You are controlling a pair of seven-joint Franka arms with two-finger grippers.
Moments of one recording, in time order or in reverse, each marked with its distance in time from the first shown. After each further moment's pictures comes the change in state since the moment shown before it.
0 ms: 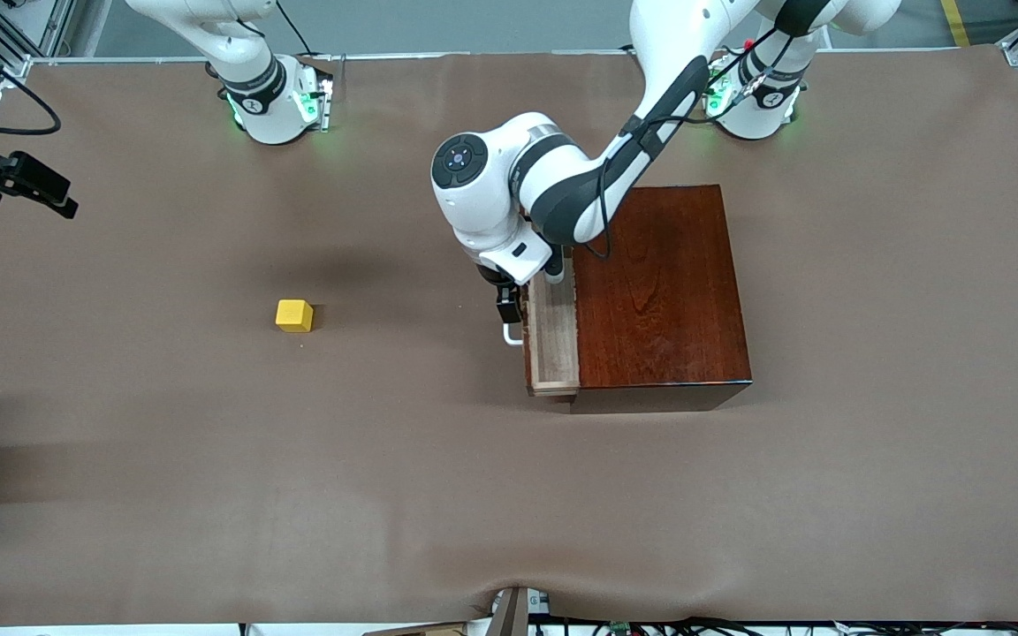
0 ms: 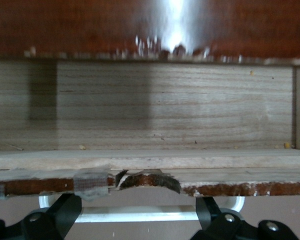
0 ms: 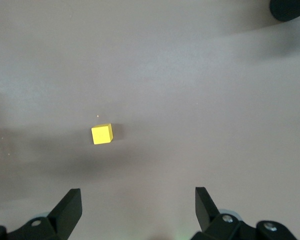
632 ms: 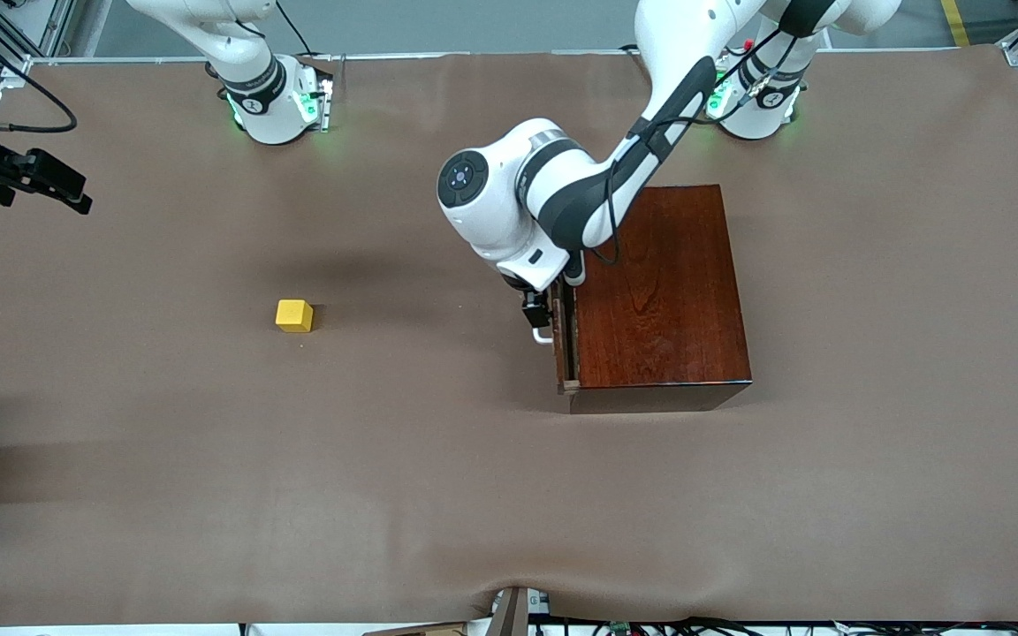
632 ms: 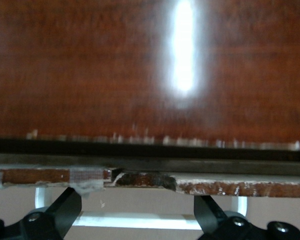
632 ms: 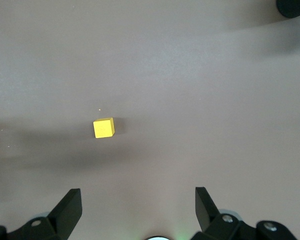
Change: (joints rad) left arm 0.013 0.000 0.019 0.004 0.032 -0.145 0.001; right arm -0.030 0.002 0.049 0.000 0.000 -0.012 0.000
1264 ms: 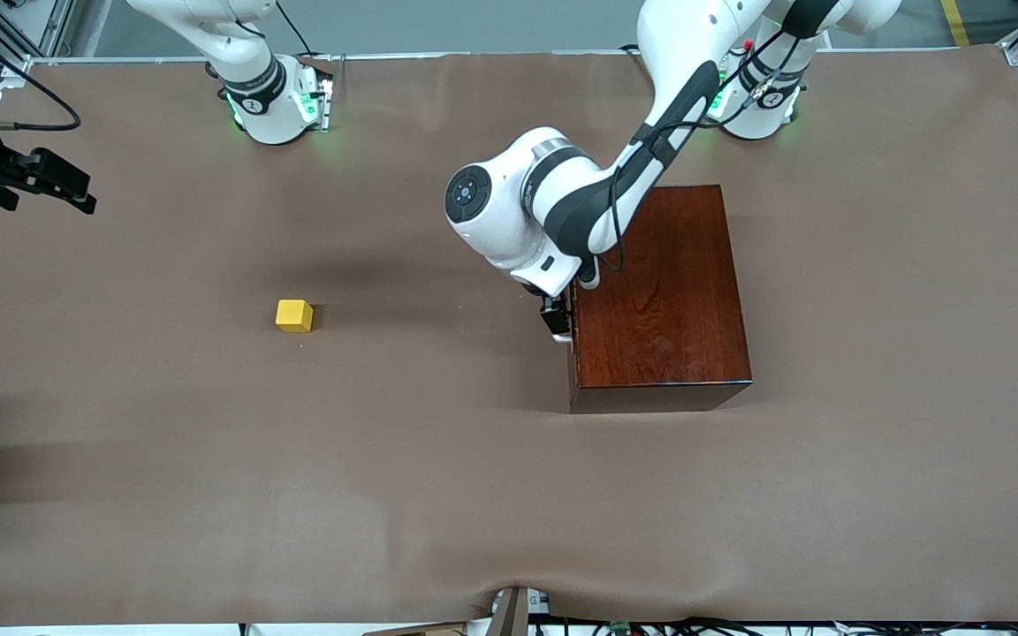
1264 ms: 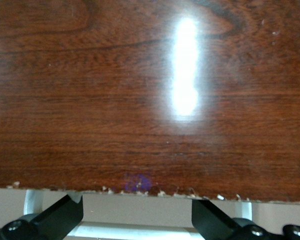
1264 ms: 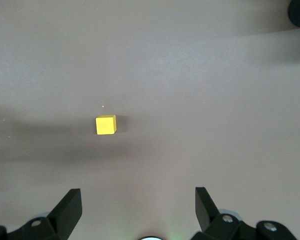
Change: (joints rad) left arm 0.002 0.002 0.010 -0.017 0.029 -0.037 0.000; right arm -0.002 0.005 0.004 0.000 0.011 0.001 -0.070
